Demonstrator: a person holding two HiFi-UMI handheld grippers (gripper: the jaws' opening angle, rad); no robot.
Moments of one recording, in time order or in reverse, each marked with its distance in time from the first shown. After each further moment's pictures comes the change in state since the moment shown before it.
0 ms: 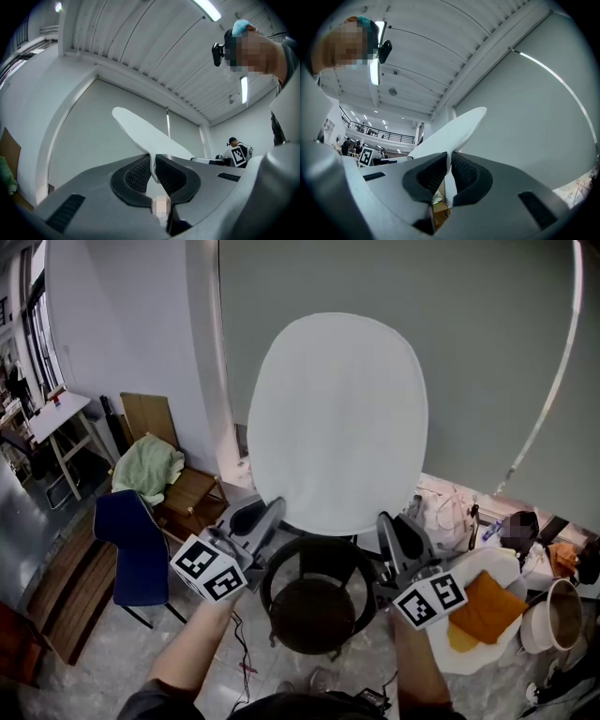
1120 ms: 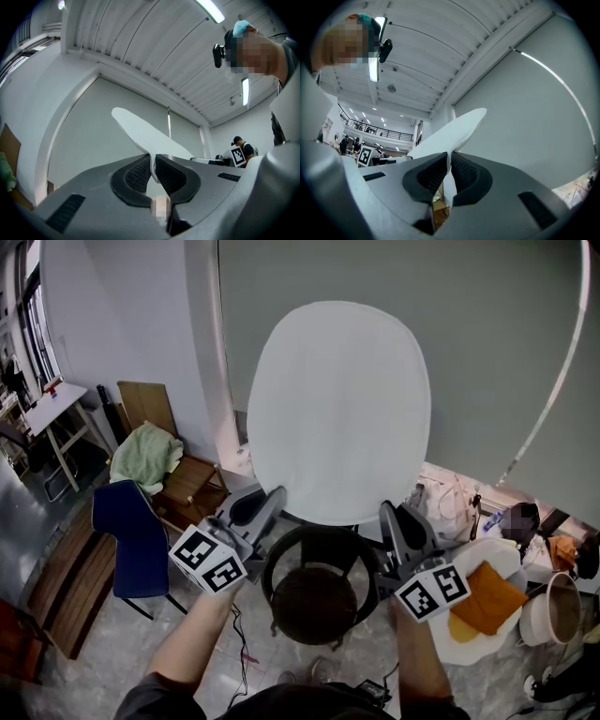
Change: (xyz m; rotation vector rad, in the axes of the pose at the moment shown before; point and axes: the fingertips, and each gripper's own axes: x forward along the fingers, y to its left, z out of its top) left arm 0.000 0.010 -0.010 -0.024 0.004 -0.002; right arm 0.007 -0.002 -0.010 -0.012 0.020 -0.018
